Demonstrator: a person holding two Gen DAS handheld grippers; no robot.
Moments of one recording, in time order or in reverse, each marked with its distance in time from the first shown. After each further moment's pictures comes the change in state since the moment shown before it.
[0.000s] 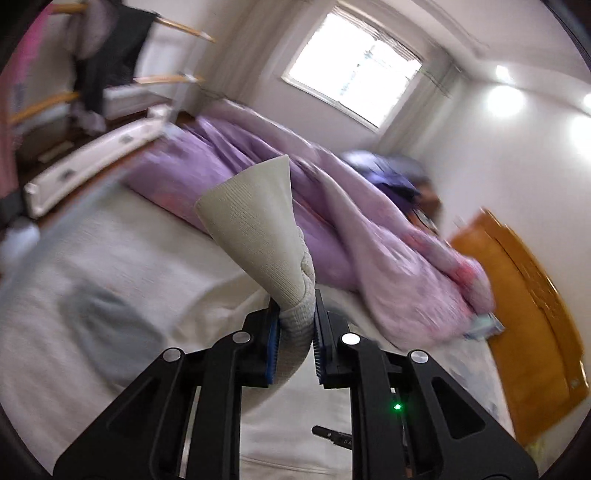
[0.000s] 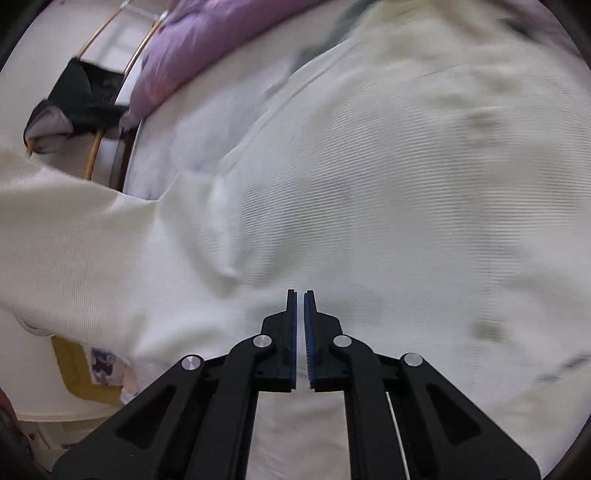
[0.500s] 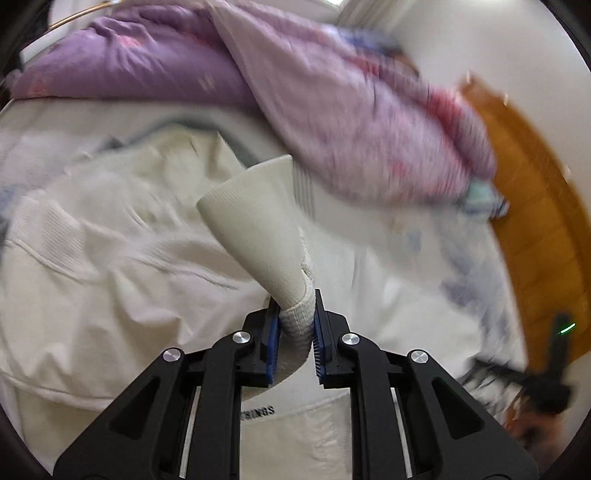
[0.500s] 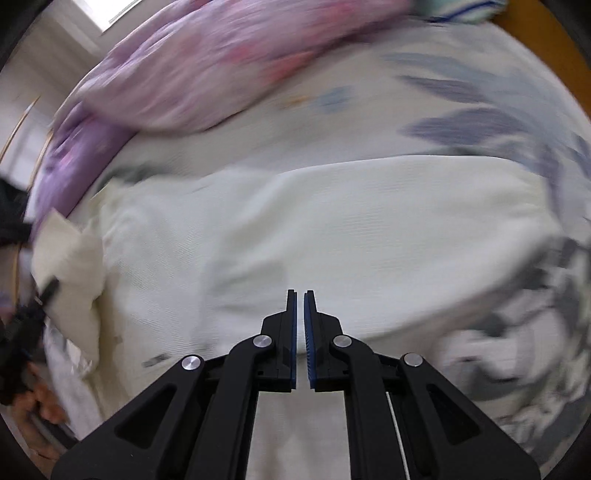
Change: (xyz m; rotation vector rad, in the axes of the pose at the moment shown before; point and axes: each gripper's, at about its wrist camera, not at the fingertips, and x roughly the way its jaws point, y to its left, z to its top) left arm 0.229 -0.233 -0.253 0.162 0.434 0.010; right arm -0.244 -0.319 -0.070 0.301 -0.274 -0.373
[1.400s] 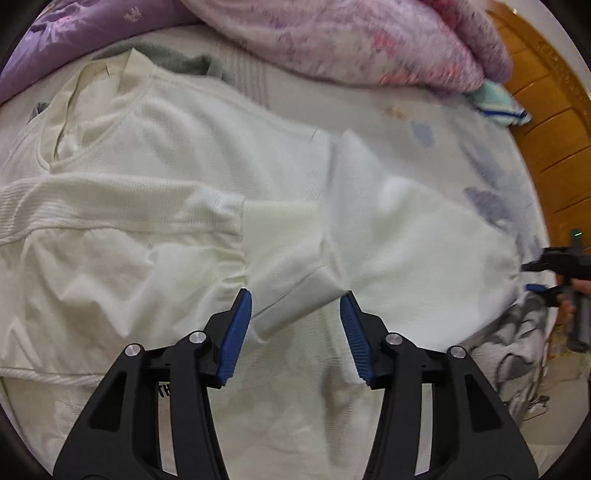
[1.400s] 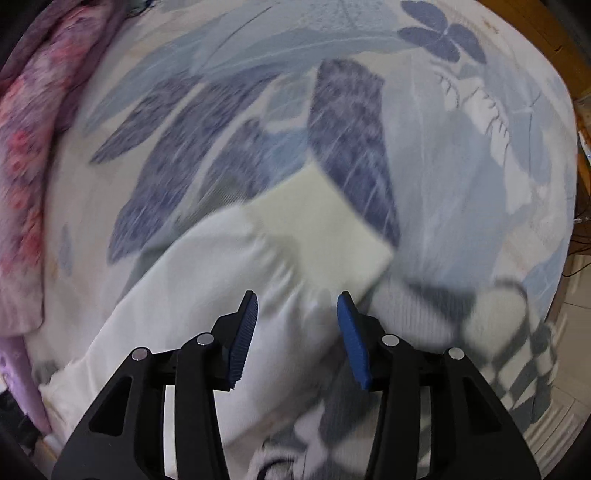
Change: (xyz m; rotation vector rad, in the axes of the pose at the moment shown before) left arm 0.083 -0.061 -0.032 0.098 0.248 0.046; right arm 0.043 -0.254 0.100 0.627 0.191 -0.229
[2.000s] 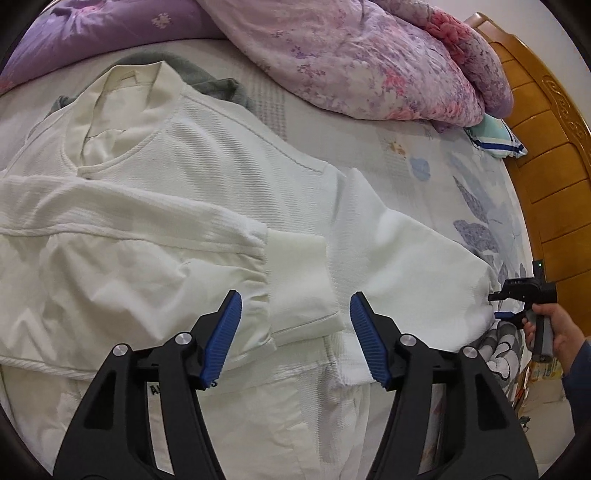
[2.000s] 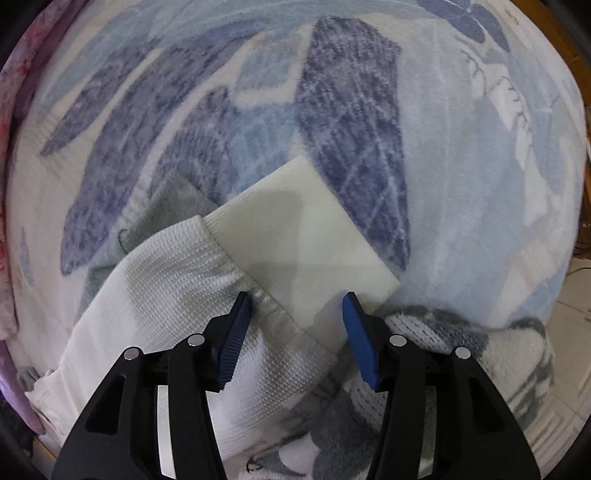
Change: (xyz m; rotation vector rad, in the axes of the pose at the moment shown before) left arm -0.031 0.025 0.006 -0.088 -0.047 -0.025; right arm 0.047 -0.003 0.023 -0.090 0.067 -0.081
